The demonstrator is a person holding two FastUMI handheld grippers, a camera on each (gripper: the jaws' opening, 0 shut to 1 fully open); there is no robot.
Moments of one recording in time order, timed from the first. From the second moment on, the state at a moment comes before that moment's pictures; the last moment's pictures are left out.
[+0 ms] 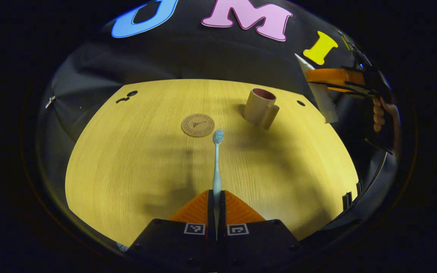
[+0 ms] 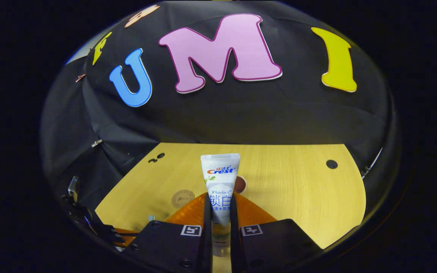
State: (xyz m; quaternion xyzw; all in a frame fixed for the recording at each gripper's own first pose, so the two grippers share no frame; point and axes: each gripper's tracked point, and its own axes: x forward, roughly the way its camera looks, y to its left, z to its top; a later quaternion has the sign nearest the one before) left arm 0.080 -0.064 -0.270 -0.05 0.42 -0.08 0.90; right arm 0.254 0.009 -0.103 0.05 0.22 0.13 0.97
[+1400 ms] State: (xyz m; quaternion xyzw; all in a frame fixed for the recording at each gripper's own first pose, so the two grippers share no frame) left arm 0.151 -0.123 -0.226 -0.16 0.28 -0.15 0.93; right arm 0.396 0.040 -0.189 0.05 0.07 0.14 0.99
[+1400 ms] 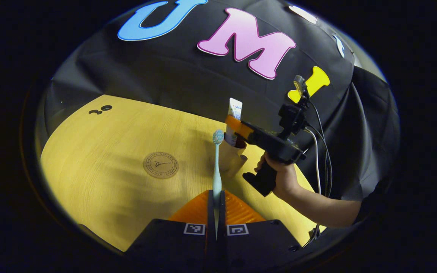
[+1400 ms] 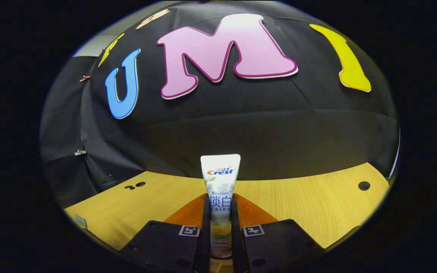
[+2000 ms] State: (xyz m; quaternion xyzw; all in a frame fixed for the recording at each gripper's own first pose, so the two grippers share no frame) left arm 0.197 -0.146 -0.165 -0.18 0.21 -0.17 0.95; right arm 0.348 -0.027 -0.171 0.07 0.08 0.08 0.99
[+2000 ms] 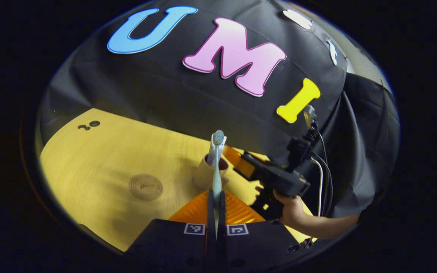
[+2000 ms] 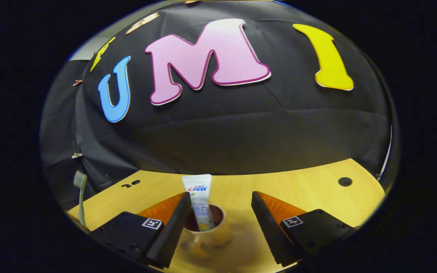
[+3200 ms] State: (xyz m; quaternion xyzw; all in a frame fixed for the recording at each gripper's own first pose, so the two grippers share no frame) left arm 0.367 -0.209 -0.160 -0.10 -0.01 -0.22 0.97; right arm 0.286 -0.188 -0.201 0.07 0.14 -0.06 0.99
